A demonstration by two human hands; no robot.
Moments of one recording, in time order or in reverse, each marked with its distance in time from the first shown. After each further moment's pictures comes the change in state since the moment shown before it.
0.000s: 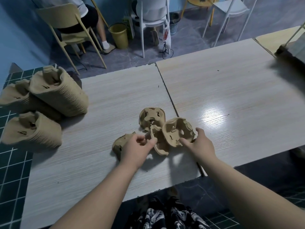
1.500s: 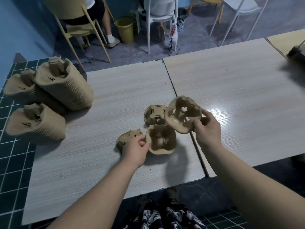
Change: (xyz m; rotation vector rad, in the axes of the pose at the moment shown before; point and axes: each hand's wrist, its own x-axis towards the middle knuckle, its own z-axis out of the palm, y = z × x) left_hand 0.020 -0.033 0.002 -0.013 -0.065 -0.052; right_hand 0.019 -0.037 -0.006 0.577 0.209 -0.074
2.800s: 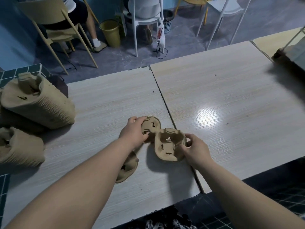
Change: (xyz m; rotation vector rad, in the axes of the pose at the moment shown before) left_hand 0.098 0.074 0.000 0.628 -0.139 0.244; right_hand 0.020 0.031 -0.004 -0.544 -0.232 0.039
